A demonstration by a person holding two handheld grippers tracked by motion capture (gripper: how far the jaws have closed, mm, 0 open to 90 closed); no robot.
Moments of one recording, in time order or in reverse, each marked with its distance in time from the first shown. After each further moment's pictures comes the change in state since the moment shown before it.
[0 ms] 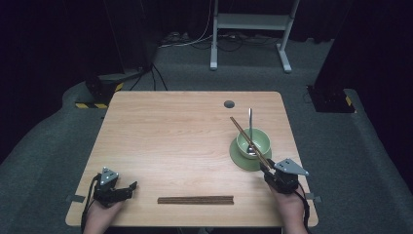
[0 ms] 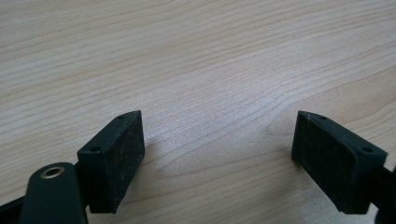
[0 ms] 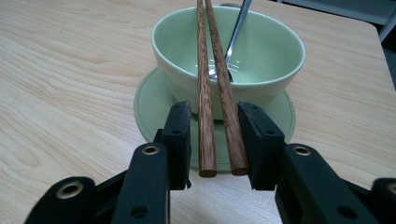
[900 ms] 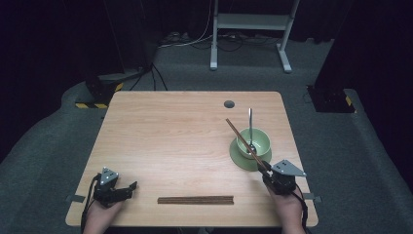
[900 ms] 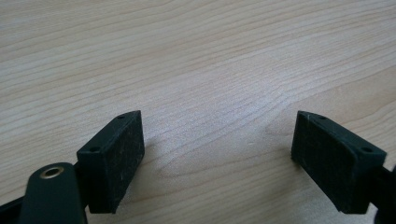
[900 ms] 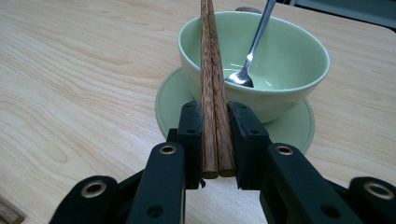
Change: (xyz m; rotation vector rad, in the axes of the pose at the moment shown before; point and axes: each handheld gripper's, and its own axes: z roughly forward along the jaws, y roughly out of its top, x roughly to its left) left arm 0.000 0.000 0.000 0.000 -0.002 -0.001; right arm 0.010 0.003 -0.003 -0.003 0.041 -0.018
